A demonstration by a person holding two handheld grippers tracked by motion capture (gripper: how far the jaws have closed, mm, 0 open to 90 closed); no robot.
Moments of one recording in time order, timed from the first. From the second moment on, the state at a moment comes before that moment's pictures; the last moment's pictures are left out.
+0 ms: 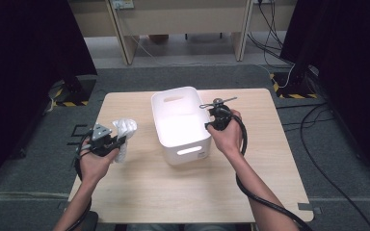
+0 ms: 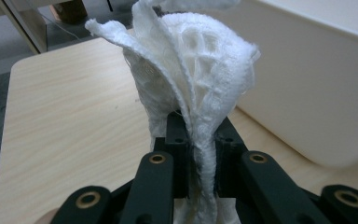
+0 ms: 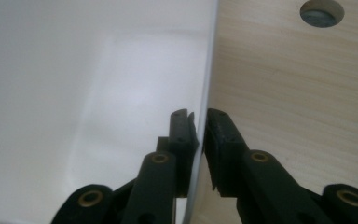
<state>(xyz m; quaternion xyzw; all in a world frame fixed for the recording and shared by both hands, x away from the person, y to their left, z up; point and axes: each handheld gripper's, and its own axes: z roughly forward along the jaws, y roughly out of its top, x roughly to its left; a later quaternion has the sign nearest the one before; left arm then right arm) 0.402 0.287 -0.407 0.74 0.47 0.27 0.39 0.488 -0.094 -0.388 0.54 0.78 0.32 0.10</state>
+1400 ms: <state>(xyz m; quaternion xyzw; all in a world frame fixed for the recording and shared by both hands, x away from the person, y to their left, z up) 0.501 0.260 -0.402 0.77 0.45 0.25 0.37 0.411 -0.141 -0.368 0.53 0.78 0.32 0.08</state>
